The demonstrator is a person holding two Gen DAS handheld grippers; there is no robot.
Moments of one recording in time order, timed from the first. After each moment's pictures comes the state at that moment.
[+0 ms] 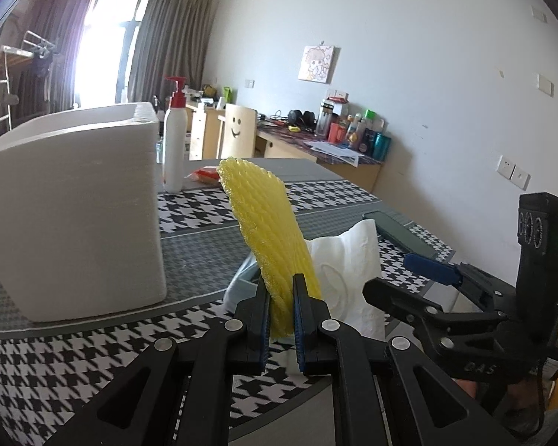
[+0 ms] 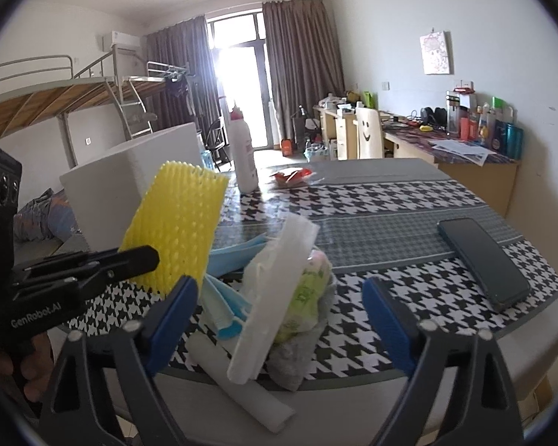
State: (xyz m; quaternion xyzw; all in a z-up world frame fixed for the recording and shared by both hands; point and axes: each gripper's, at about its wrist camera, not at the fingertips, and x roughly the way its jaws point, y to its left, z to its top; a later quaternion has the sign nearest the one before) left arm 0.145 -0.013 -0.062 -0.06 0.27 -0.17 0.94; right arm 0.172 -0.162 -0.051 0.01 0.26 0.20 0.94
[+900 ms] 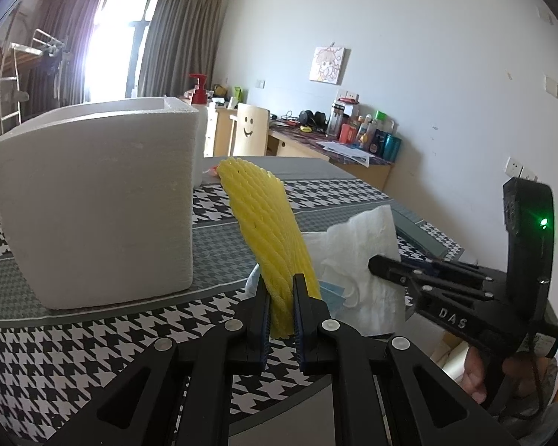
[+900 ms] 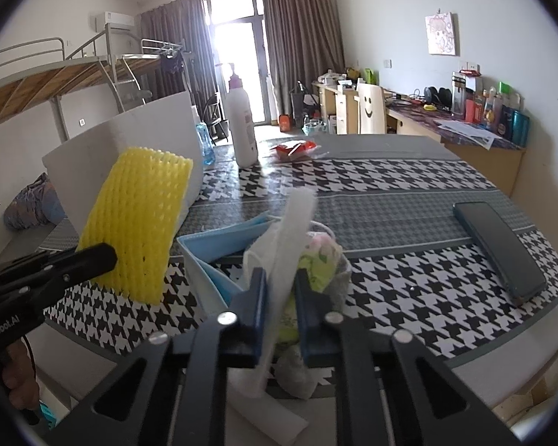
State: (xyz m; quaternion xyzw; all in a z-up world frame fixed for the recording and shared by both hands) left arm 0.135 -0.003 -0.067 -0.06 0.27 -0.16 0.95; right arm 0.187 -0.150 -0.057 0.00 0.30 0.19 0.93
